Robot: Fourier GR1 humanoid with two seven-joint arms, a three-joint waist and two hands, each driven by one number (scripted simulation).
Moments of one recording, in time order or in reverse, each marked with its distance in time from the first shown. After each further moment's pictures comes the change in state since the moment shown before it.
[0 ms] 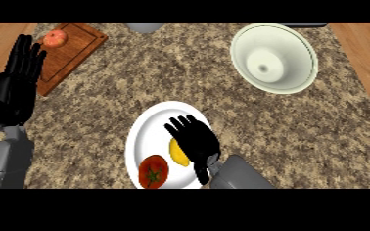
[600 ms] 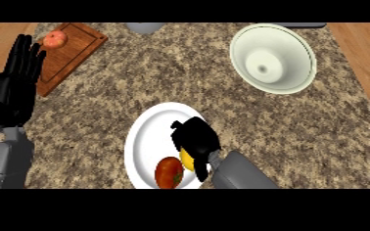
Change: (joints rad) left arm 0.006 -0.013 0.006 -0.031 -0.015 -0.001 0.026; right arm -0.029 -0.006 0.001 0.083 0.048 -0.171 -0.145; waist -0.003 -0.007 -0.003
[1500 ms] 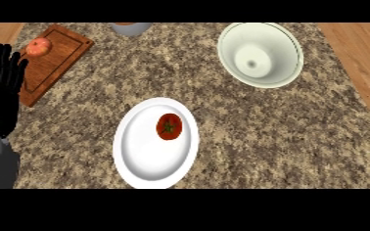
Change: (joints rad) left arm 0.070 0.014 0.057 -0.038 0.015 0.002 -0.012; right arm 0.138 -0.840 -0.733 0.233 -0.268 -0.107 -0.271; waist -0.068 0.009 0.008
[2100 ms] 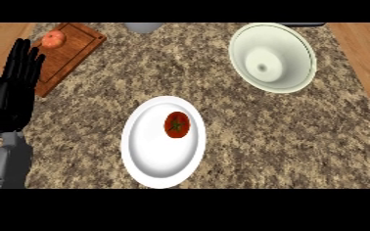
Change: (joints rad) left arm -0.042 -0.024 -0.046 0.020 -0.012 -0.015 0.003; right arm -0.070 -0.284 -0.304 0.242 -0.237 0.087 -0.475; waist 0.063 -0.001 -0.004
